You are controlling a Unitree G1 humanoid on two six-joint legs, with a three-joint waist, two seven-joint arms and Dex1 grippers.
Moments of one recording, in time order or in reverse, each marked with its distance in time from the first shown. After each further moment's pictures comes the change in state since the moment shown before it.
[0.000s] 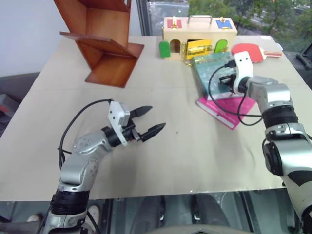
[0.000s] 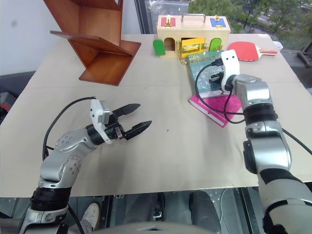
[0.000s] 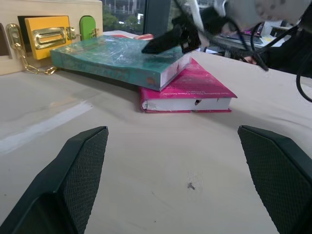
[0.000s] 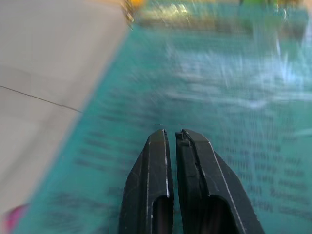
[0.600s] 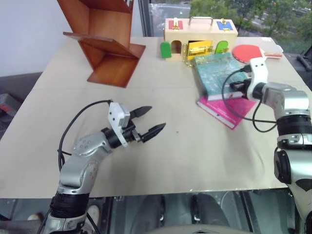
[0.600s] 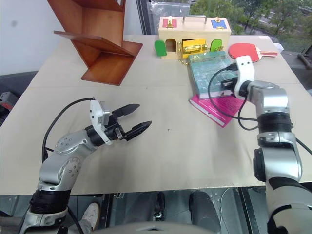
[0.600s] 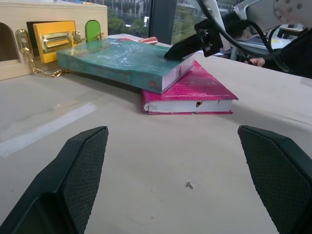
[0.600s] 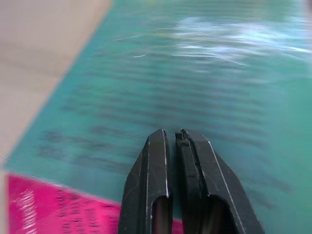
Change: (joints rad) left arm 0.014 -0.004 0.000 -0.029 0.000 -0.002 0.020; right arm 0.149 -0.087 -0.166 -0.239 0.040 0.178 0.043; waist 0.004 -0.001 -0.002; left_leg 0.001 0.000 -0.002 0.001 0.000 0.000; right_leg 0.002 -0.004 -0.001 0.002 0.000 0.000
